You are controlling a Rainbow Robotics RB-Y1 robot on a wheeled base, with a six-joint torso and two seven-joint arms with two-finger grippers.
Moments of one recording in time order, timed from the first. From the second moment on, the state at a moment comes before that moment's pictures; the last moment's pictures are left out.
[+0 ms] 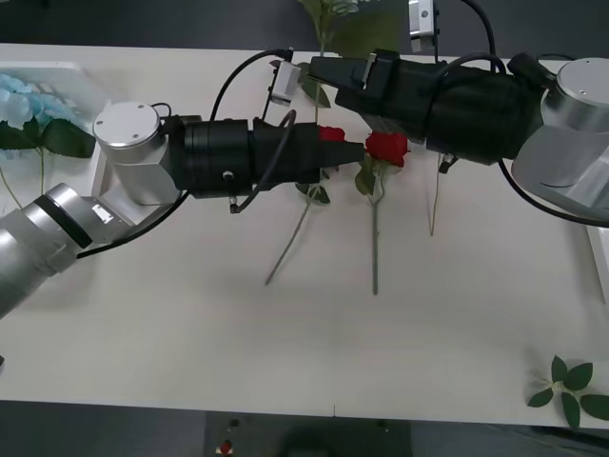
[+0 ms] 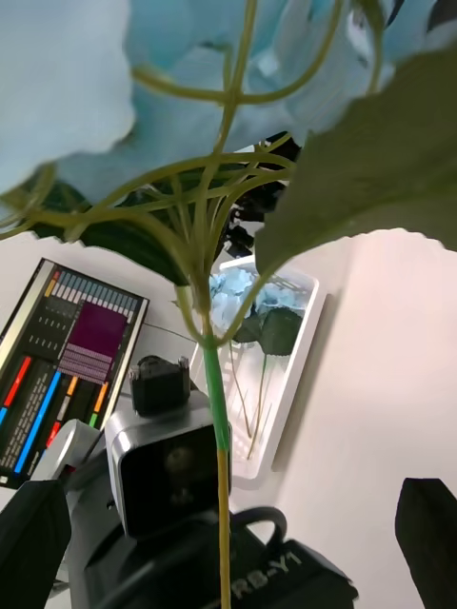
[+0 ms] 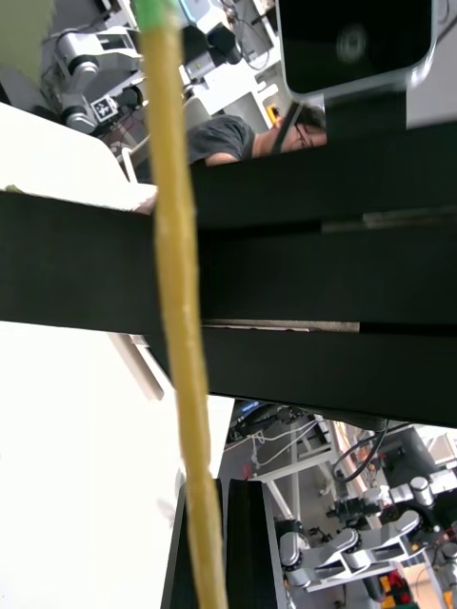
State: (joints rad) right arm -0.85 -0.99 0.86 -1.70 -2.69 0.28 2.22; left arm -0.76 0.60 -0.67 -1.37 2.38 0.80 -2.30
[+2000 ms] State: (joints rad) right arm -0.81 -1.00 0.69 -1.36 -2.63 0.64 2.11; left arm -0.74 1.17 -0.19 -0.71 1.44 1.11 -2.42
